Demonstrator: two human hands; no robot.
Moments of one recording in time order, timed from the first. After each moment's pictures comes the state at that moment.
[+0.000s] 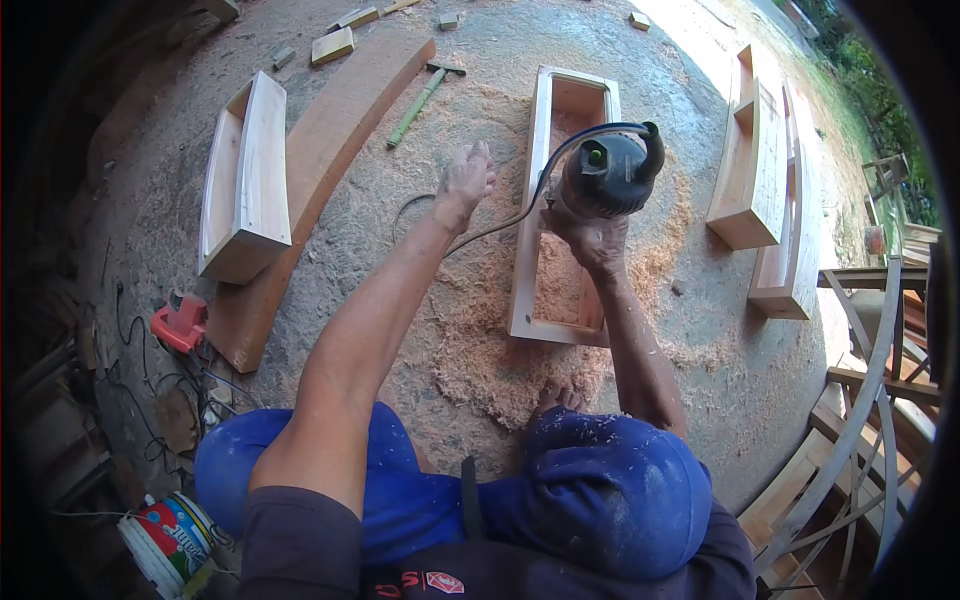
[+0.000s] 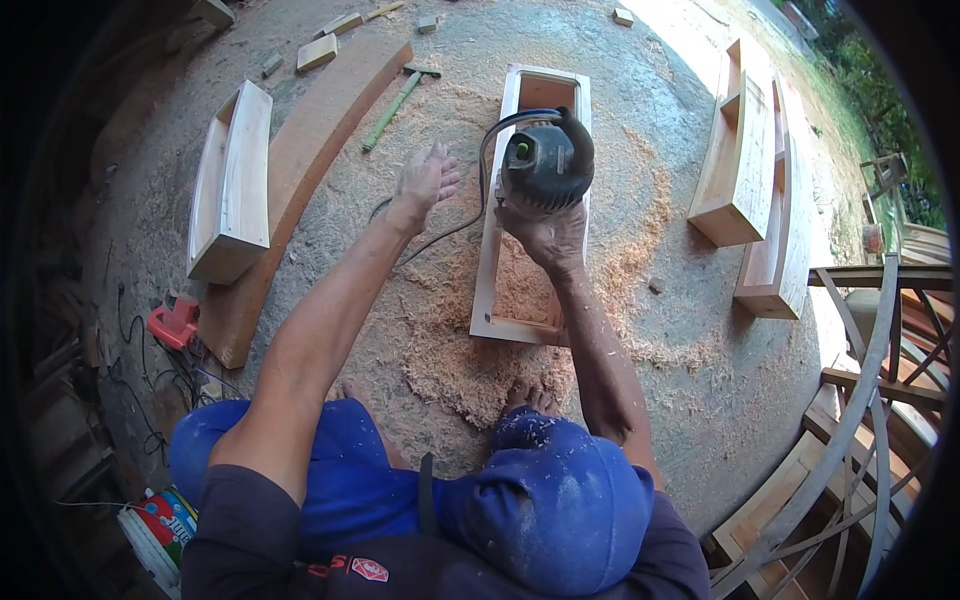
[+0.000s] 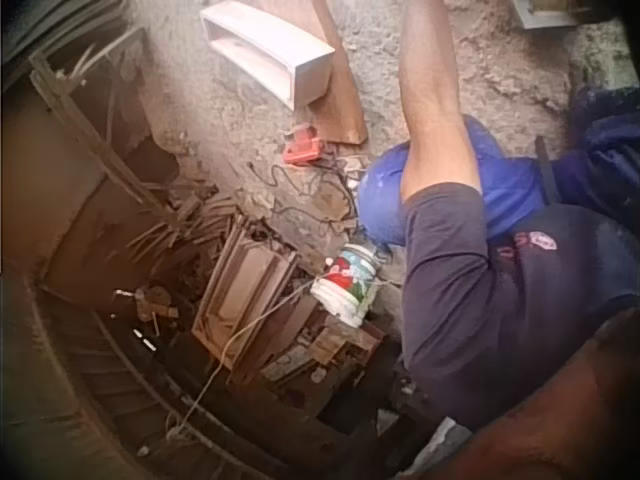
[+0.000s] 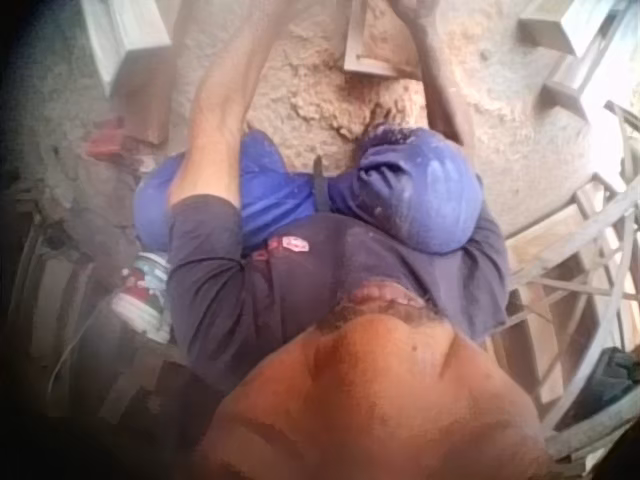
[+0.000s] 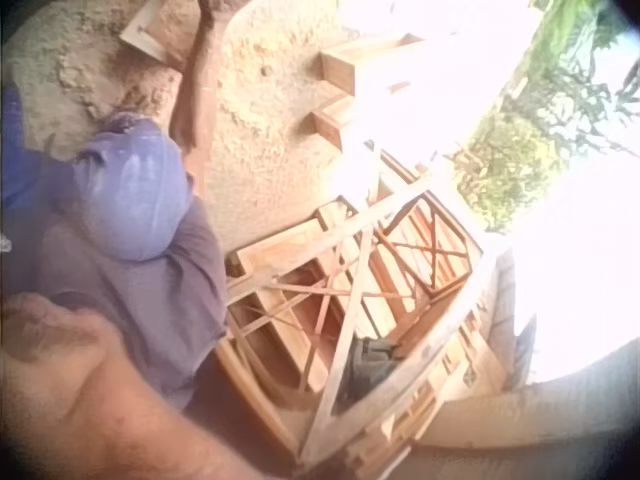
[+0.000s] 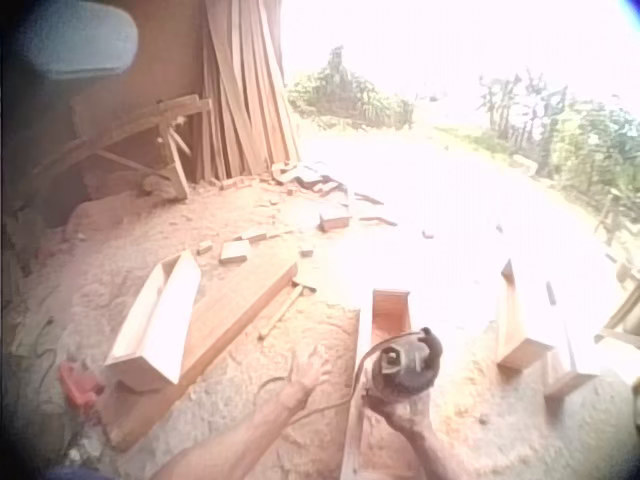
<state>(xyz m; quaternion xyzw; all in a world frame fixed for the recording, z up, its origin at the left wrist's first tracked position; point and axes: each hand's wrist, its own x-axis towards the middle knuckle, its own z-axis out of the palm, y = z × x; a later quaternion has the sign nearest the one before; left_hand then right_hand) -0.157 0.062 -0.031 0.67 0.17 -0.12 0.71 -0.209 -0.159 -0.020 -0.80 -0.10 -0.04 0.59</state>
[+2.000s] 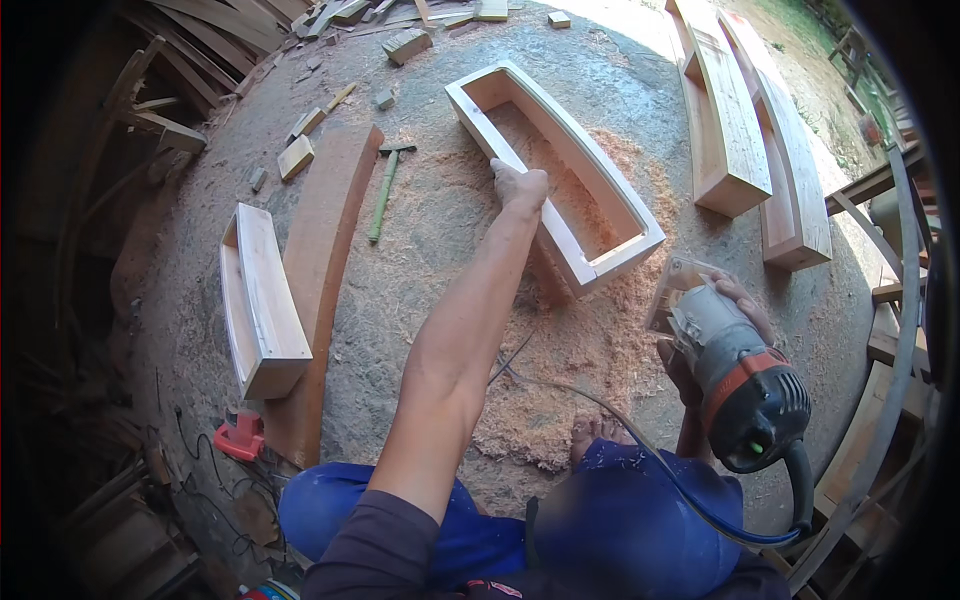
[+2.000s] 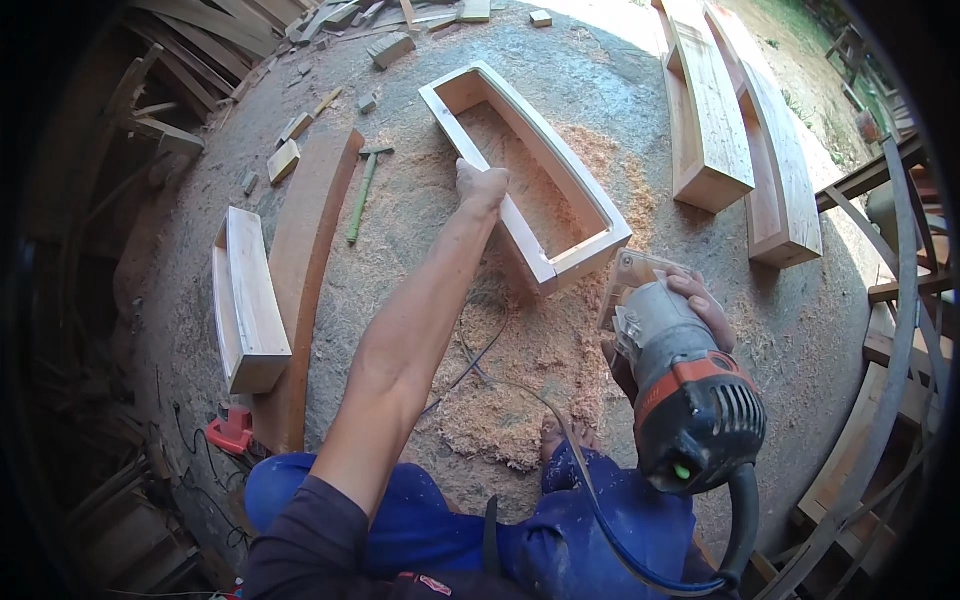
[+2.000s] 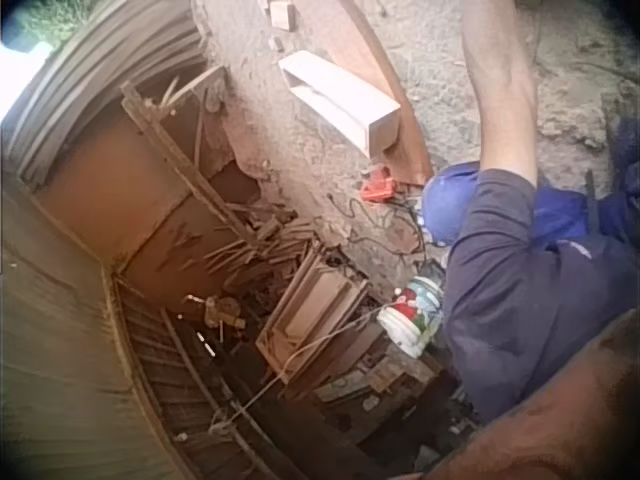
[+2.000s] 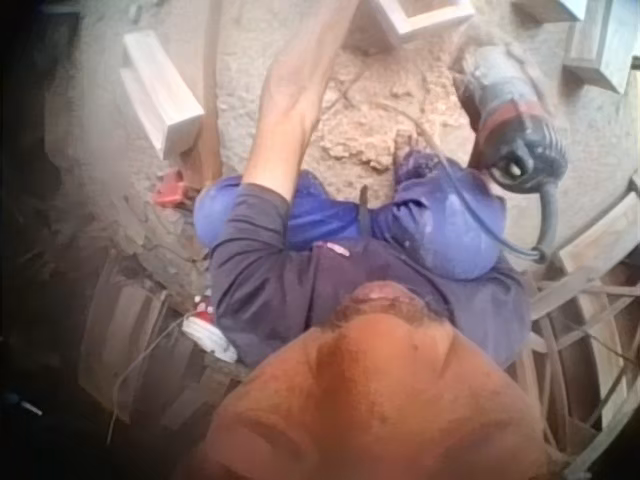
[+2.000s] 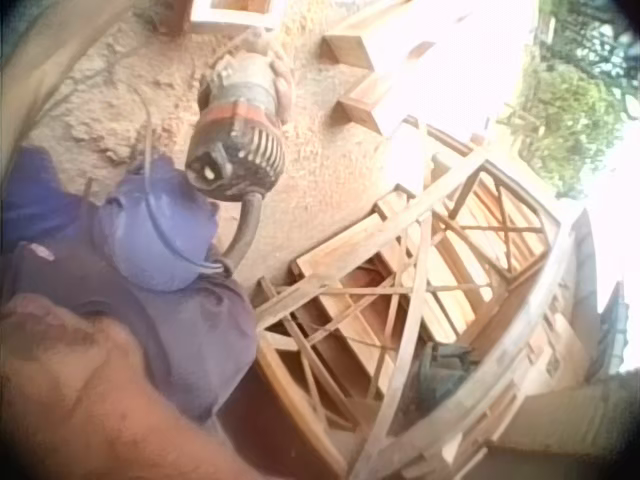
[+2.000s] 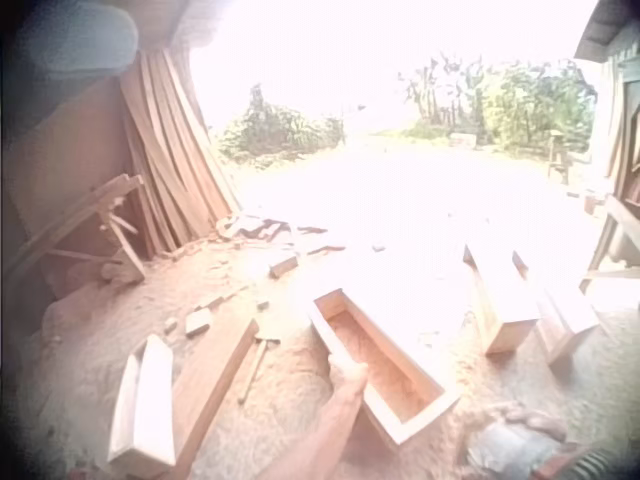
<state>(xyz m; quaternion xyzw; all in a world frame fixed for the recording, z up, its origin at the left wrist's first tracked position) -0.059 -0.094 -0.042 0.77 0.18 -0.07 0.61 -0.380 -0.288 0.075 -0.81 0.08 -0.37 0.44</state>
